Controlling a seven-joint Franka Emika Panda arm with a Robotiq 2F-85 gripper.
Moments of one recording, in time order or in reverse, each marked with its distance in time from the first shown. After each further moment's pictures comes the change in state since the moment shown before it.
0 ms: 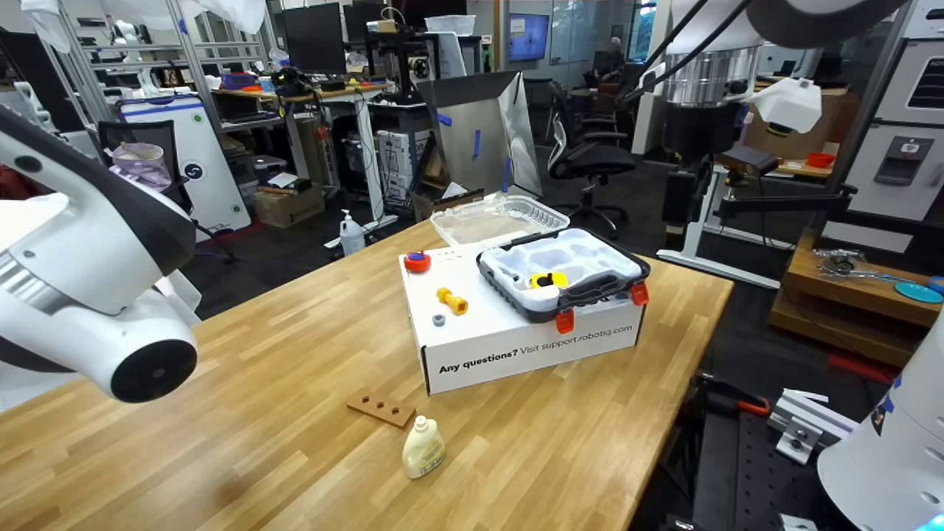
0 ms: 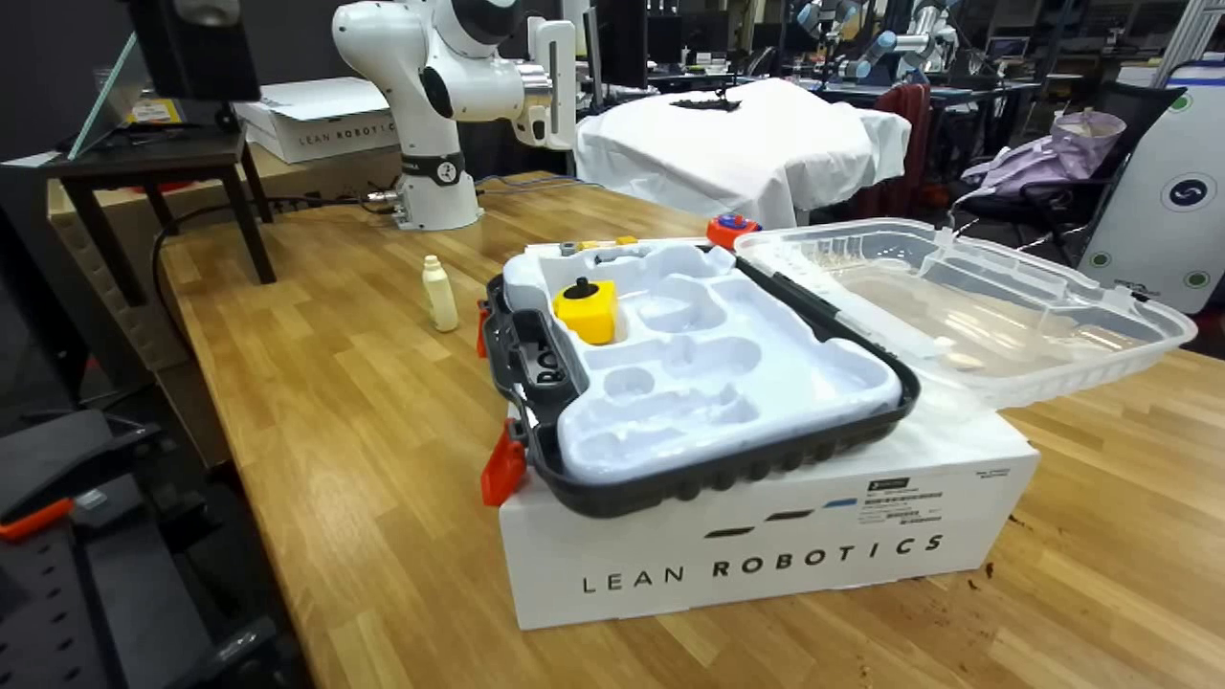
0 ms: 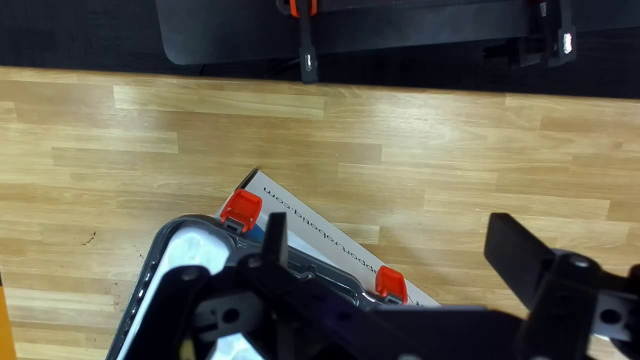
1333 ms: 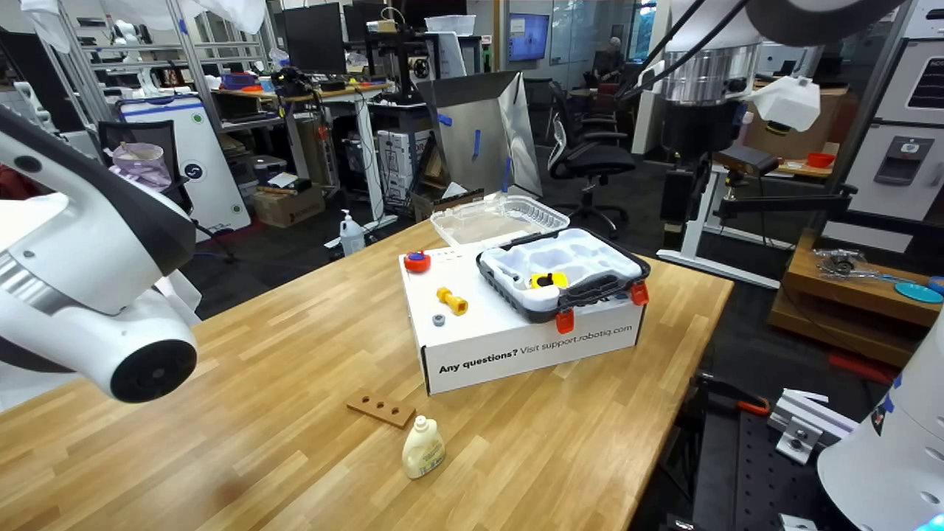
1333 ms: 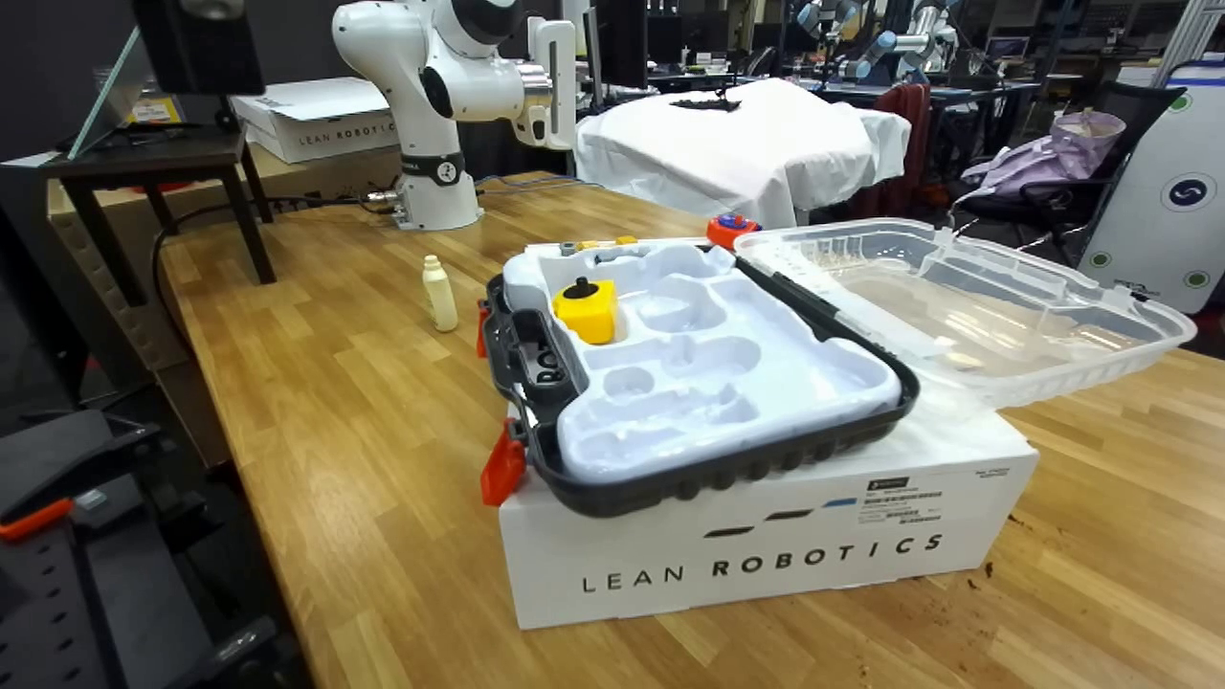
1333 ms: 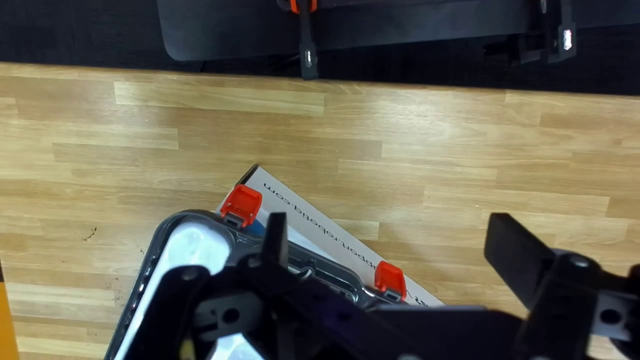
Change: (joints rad) arm 0.003 0.002 0.004 0.006 0.001 0.002 0.003
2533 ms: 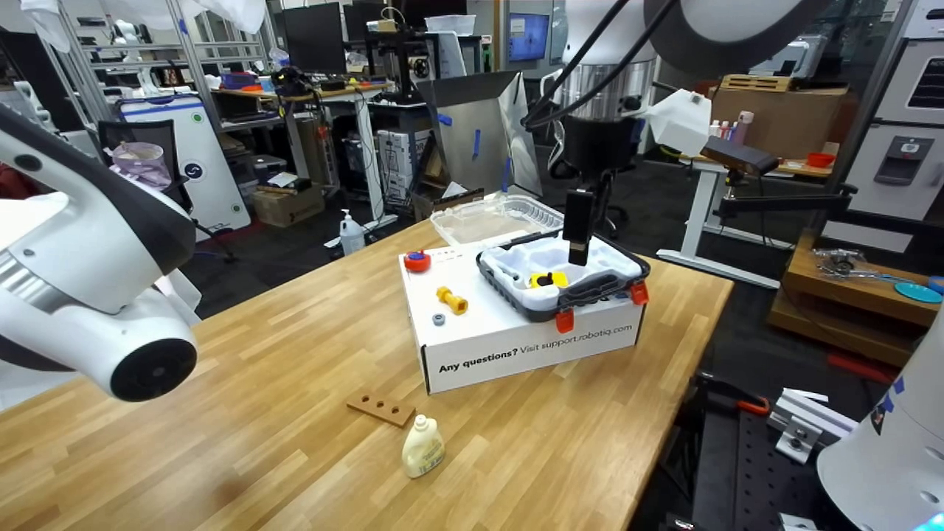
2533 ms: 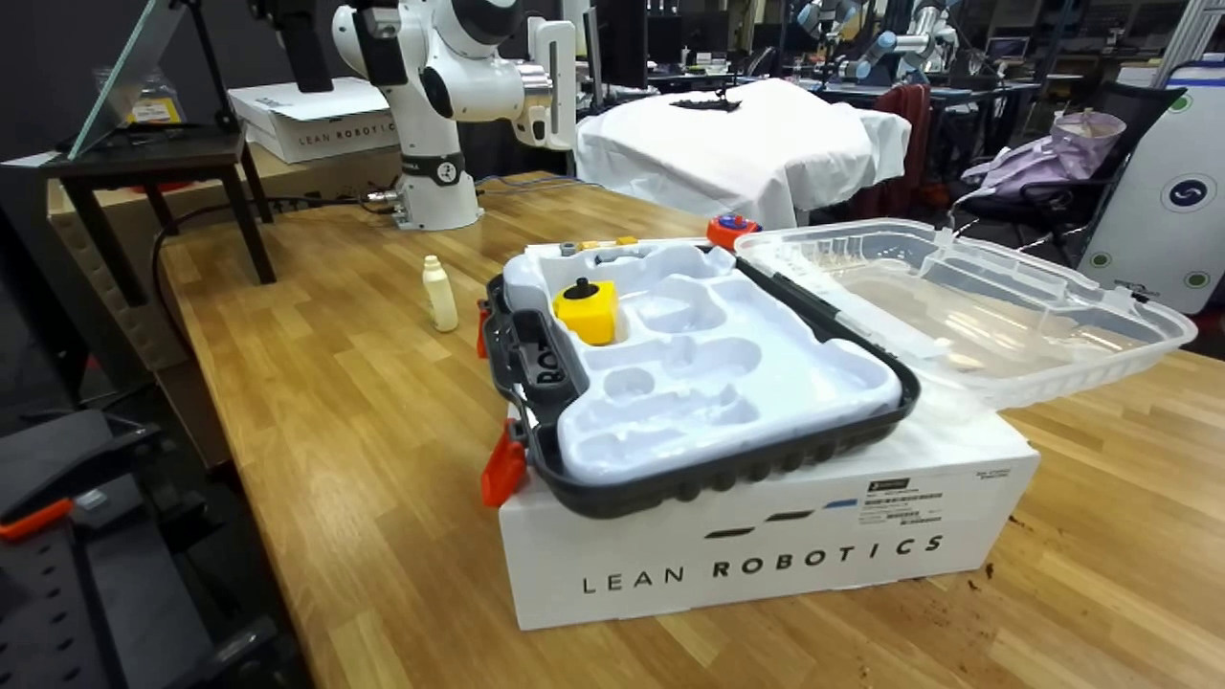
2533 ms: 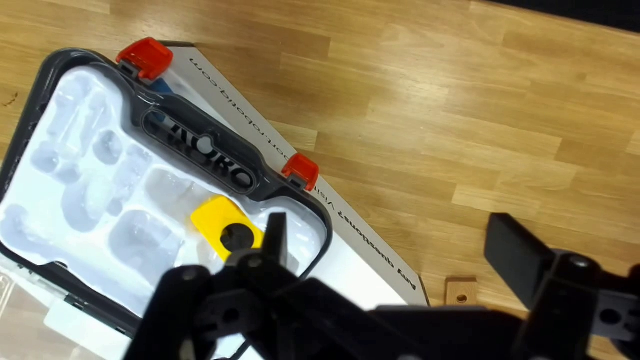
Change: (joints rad) arm 0.149 0.281 0.128 0.158 0.049 0.189 0.083
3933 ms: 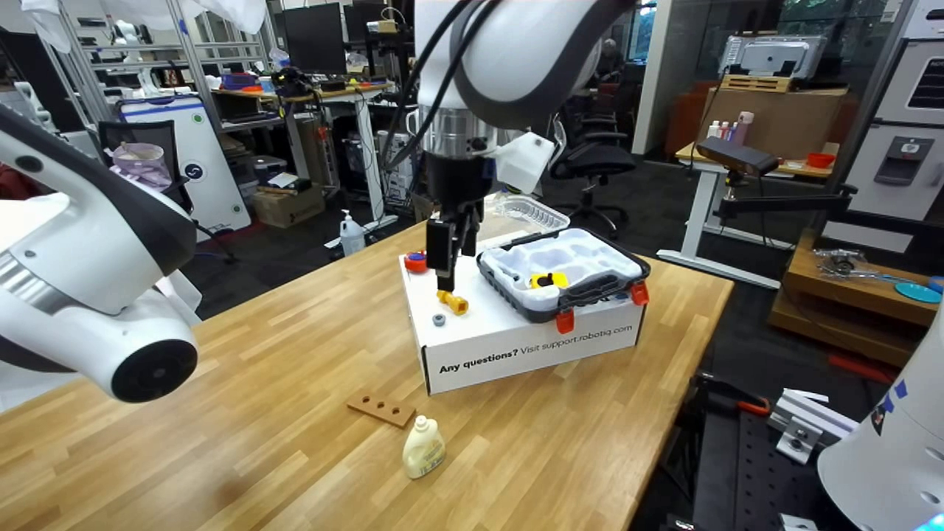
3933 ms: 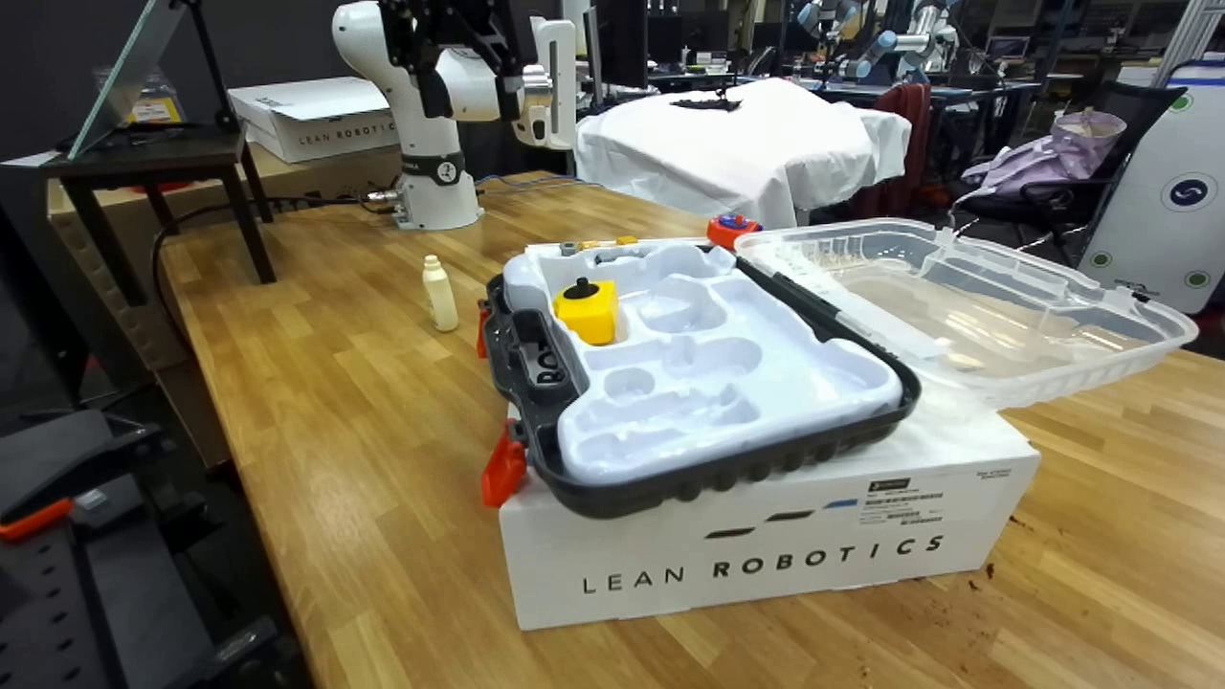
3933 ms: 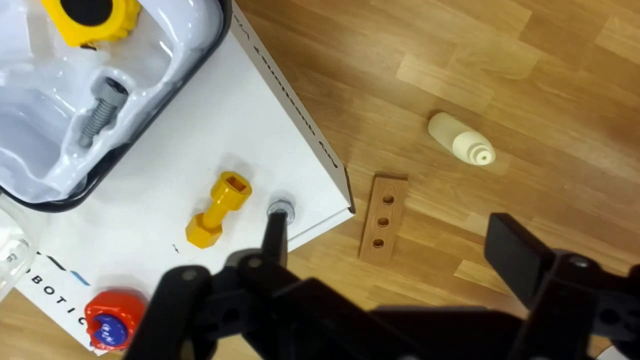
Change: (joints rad) arm 0.094 0.490 0.019 0.381 0.085 0.167 -0.124
